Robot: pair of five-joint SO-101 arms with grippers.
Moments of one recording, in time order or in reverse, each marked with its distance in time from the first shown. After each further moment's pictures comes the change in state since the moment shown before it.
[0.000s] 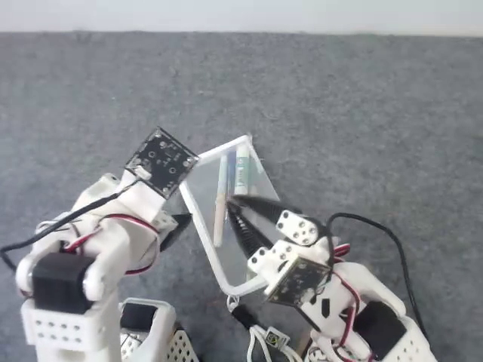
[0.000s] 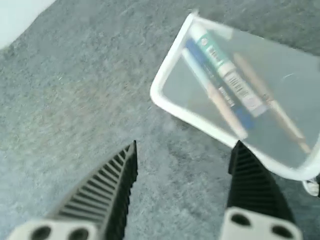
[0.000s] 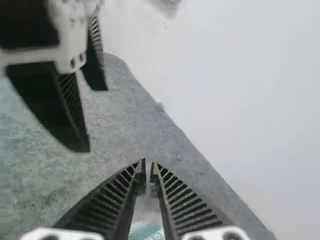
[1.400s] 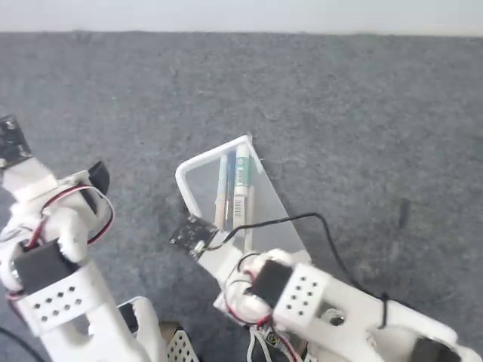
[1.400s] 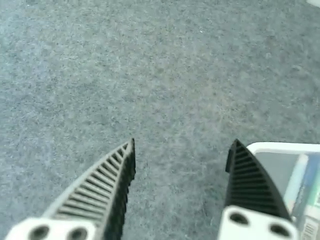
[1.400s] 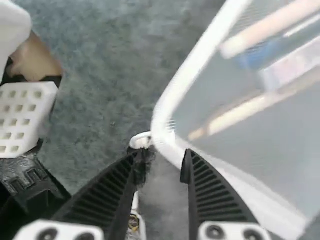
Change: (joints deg) left arm -33.7 0.0 17.1 -23.1 35.0; right arm -19.9 56.3 -13.6 27.6 -34.1
